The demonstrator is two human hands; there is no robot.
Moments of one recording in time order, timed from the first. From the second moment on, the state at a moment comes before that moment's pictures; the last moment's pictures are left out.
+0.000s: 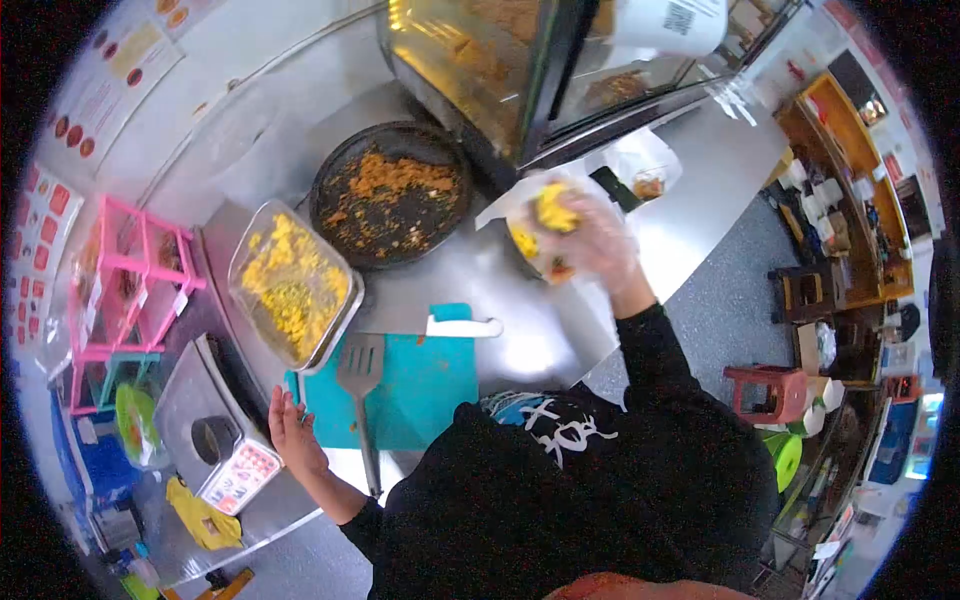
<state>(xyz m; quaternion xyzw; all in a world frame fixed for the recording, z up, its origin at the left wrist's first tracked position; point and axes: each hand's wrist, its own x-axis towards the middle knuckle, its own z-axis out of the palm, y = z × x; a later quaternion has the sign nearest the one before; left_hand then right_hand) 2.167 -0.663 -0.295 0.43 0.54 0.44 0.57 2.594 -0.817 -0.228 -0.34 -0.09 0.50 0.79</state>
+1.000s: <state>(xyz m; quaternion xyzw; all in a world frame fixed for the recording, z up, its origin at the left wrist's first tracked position) 2.156 -0.709 -0.284 0.40 0.55 0.49 0.55 2.637 -0.835 -0.208 -0.26 -0.19 0.35 0.88</state>
